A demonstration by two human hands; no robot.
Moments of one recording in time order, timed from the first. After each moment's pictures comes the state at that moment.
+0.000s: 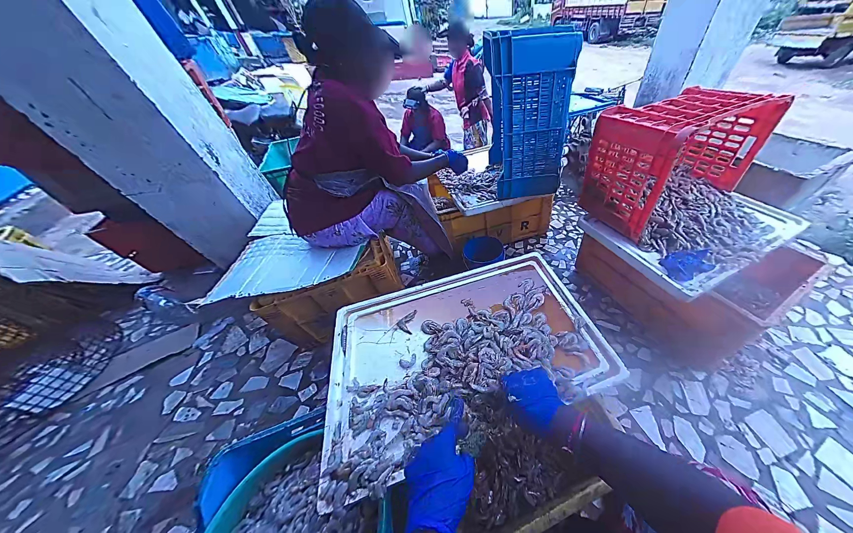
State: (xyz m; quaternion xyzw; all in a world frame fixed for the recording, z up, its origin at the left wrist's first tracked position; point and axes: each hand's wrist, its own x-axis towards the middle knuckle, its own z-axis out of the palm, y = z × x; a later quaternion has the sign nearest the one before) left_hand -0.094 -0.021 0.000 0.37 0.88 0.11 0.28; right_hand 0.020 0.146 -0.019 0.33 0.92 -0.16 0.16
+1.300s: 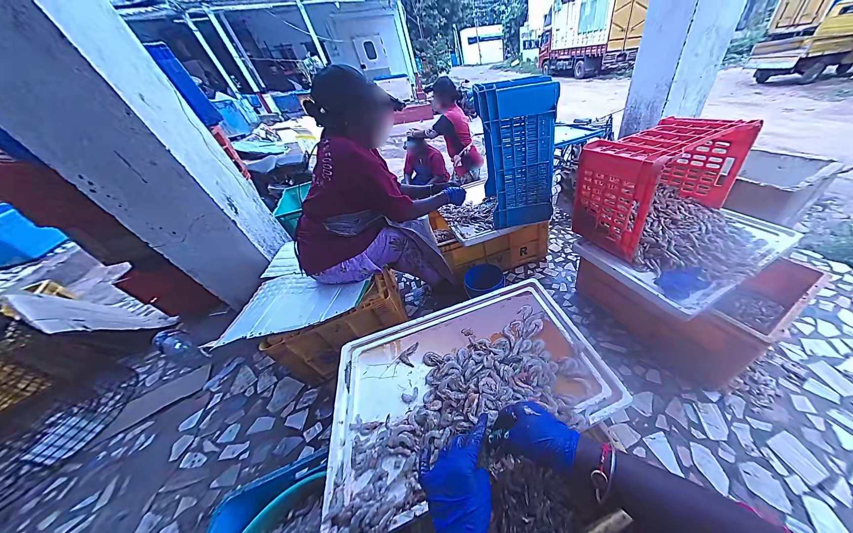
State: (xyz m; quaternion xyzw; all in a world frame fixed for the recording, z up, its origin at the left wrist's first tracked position) left_hand -0.066 0.004 -0.020 0.47 0.86 0.21 -0.05; right_hand 0.039 0.145 0.019 0.32 0.81 -0.48 0.03
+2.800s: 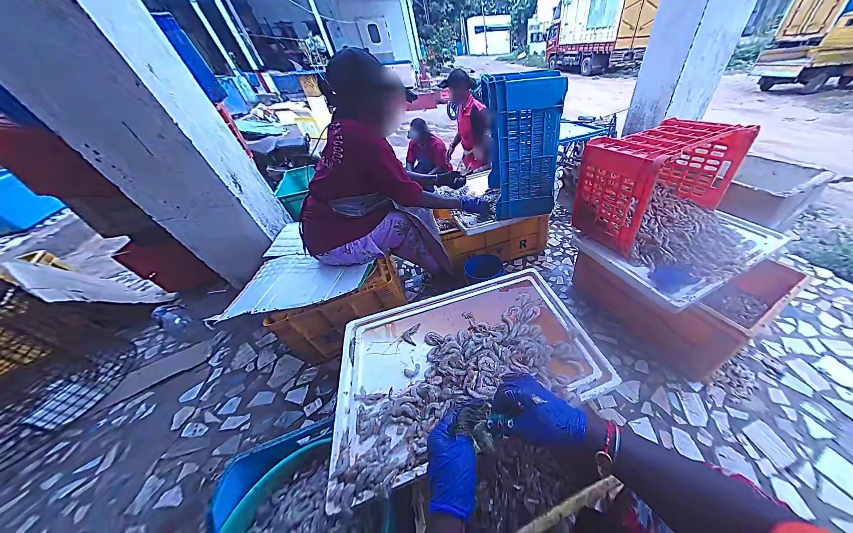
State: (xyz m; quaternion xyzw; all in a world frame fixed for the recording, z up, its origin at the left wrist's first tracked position) left_hand -0.064 -0.012 0.007 0.24 0.74 0.58 0.23; right_hand 0.060 0.129 0.039 0.12 0.89 -0.42 -0.11
